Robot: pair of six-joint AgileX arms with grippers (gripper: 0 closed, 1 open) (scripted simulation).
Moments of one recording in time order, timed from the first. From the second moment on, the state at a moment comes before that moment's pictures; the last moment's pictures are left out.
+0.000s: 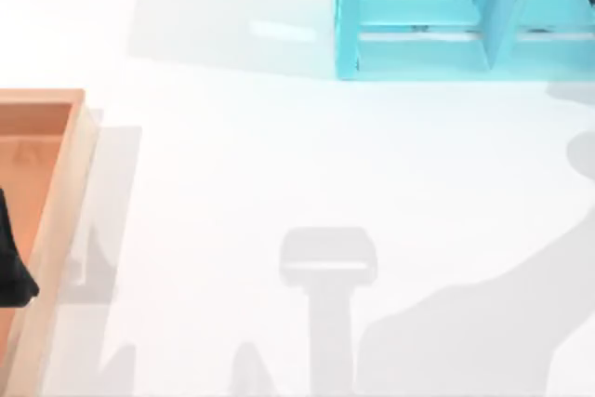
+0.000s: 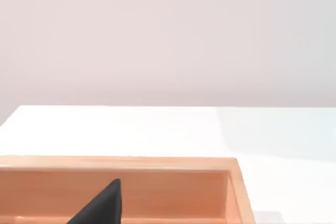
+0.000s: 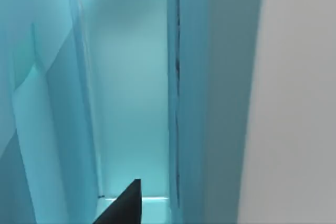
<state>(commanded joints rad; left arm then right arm) 0.00 0.00 0.00 0.00 0.00 0.00 -0.34 2.41 1.35 0.95 -0.27 -0.02</state>
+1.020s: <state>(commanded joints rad) 0.00 0.00 0.00 0.00 0.00 0.00 -0.34 2.41 1.35 0.95 -0.27 -0.02</state>
